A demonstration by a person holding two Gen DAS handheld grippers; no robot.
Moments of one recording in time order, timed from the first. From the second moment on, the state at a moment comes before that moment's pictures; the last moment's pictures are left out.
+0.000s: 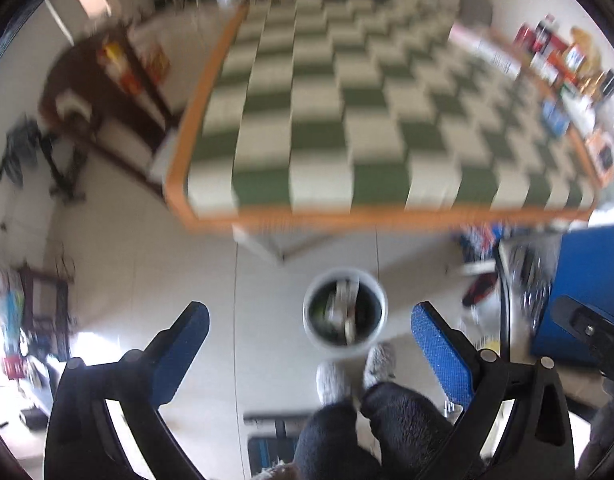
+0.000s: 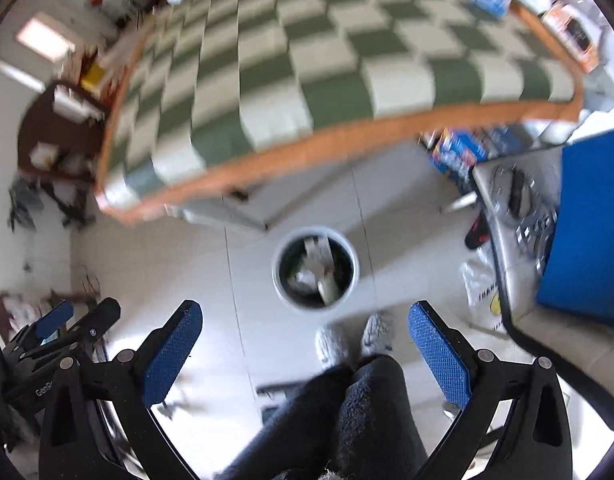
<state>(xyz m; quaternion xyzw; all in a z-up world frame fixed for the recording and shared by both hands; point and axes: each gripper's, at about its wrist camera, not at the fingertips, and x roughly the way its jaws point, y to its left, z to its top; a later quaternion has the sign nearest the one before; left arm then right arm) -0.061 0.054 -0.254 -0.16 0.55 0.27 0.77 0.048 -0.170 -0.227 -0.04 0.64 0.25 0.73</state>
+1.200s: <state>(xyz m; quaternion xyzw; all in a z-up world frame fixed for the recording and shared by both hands) 0.619 0.102 -0.356 -0.33 0.65 0.23 0.64 0.673 -0.209 -0.323 0.08 0.69 0.02 0.72</state>
